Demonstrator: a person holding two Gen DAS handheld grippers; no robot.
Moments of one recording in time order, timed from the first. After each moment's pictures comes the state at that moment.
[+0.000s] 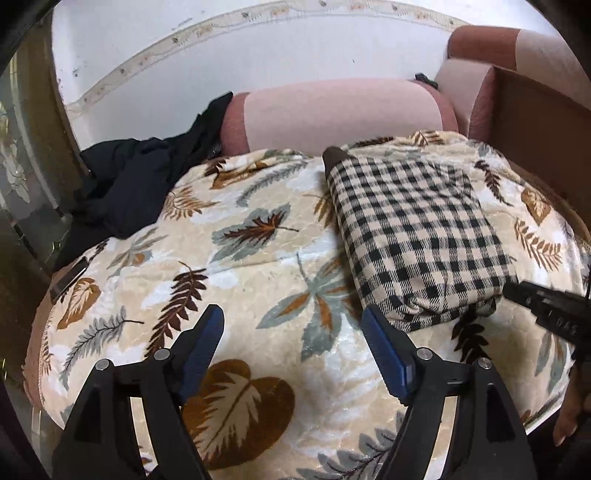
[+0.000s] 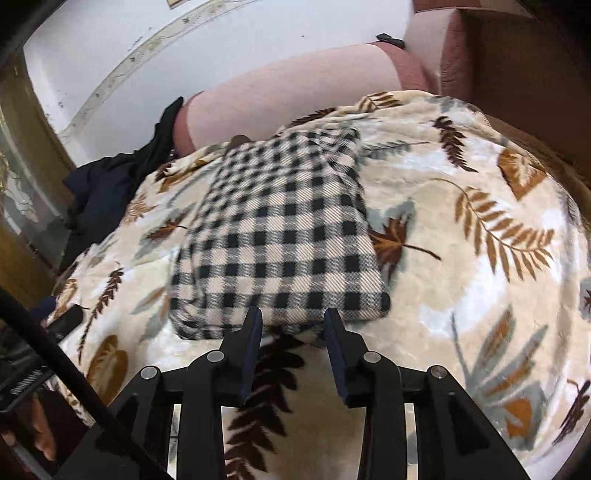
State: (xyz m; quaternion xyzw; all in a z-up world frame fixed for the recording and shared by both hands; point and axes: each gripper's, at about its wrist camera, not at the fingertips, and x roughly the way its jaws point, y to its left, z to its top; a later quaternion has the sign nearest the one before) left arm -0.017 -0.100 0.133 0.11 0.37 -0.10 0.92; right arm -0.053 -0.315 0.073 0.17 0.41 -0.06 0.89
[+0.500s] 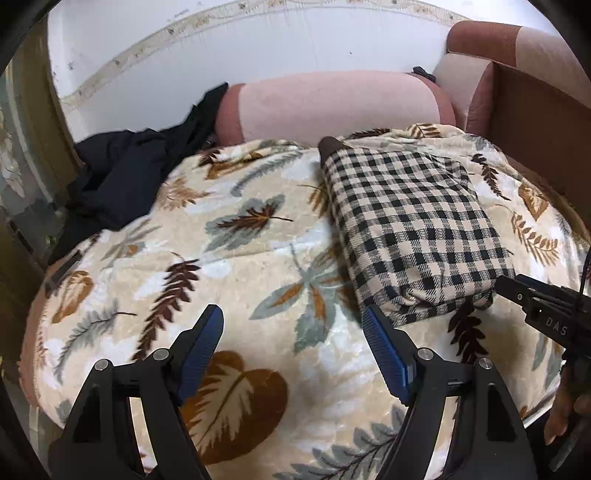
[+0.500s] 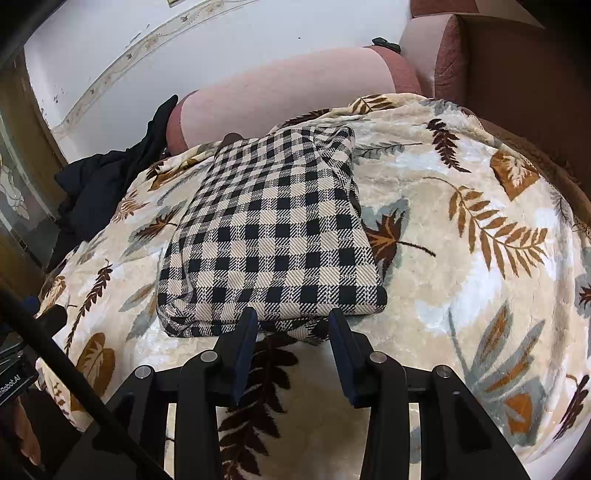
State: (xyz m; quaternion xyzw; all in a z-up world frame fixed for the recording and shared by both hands) left arm -0.006 -0.102 0.123 0.11 0.40 -0.12 0.90; right arm -0.050 -0.310 0.071 0.15 0.41 -0.07 0.90
